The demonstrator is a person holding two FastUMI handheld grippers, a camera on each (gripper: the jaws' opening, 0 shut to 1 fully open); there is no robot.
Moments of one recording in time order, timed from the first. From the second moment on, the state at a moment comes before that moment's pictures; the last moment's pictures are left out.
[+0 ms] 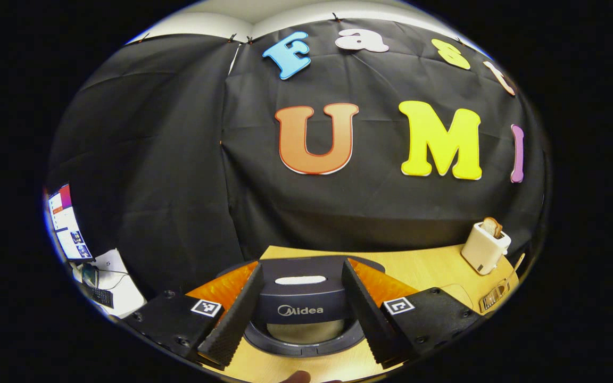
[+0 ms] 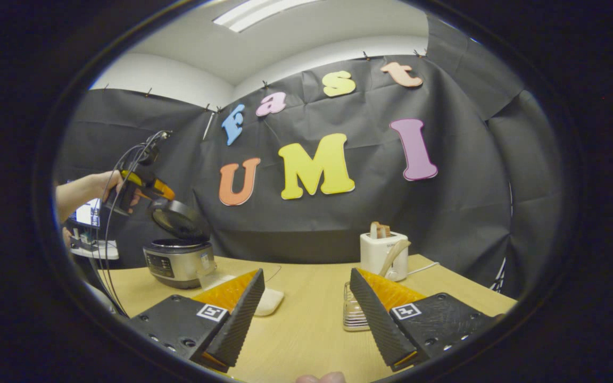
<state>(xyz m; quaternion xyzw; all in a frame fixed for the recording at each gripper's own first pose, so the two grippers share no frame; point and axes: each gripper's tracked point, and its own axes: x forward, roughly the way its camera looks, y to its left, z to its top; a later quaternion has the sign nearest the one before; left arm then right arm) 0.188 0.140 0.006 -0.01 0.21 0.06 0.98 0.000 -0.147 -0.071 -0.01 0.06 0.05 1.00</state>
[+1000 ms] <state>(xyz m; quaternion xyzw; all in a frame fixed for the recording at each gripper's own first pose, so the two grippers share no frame) 0.167 0.130 -0.083 -0.02 0.20 0.08 0.98 -0.005 -0.132 -0.092 0.02 0.10 0.05 0.99</state>
